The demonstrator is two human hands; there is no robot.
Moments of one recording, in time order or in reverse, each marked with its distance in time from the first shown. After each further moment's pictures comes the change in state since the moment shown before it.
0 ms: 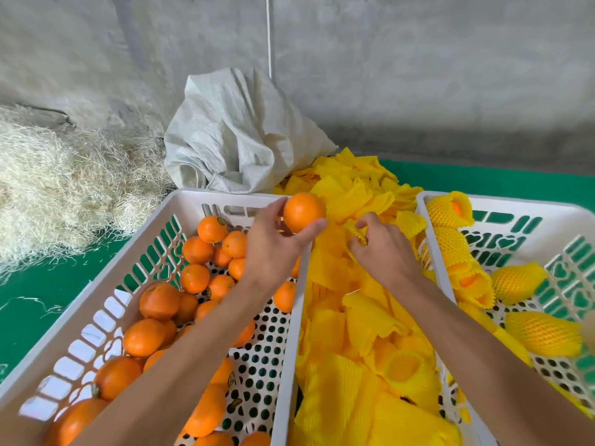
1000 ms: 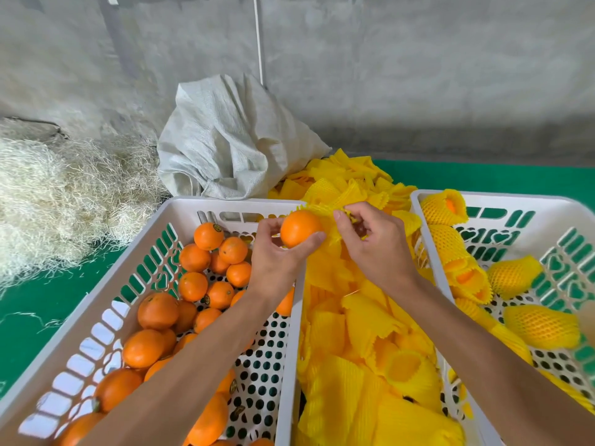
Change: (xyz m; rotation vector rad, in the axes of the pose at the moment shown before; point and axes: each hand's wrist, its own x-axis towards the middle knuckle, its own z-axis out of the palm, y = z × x) left_hand -0.006 -0.019 0.014 -0.287 -0.025 -0.116; right_hand -0.016 -0.039 -0.021 0.498 0.348 -0.275
